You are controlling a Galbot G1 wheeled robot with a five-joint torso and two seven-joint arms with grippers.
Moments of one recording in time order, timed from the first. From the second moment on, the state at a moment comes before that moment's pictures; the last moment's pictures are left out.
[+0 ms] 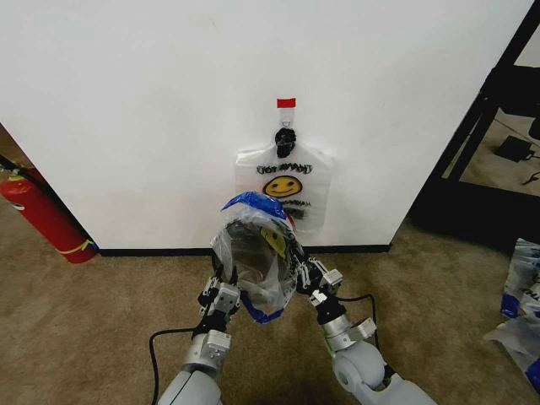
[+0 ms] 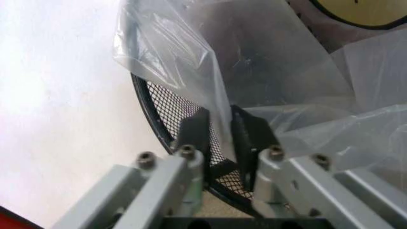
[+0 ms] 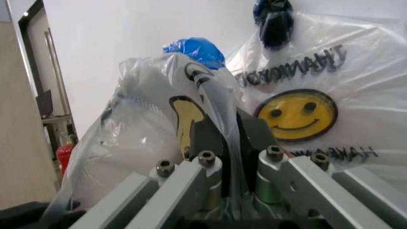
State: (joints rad) left arm 1.46 -1.17 -0.09 -2.12 0.23 0.28 -0.39; right arm -1.19 1.13 -0.03 1.73 0.51 0.62 -0.05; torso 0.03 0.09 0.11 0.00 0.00
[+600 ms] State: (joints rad) left arm 1.54 -1.15 -0.15 -2.18 0.20 0.21 -0.40; right arm -1.18 1.11 0.01 1.71 0.65 0.59 -0.02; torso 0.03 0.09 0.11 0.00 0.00
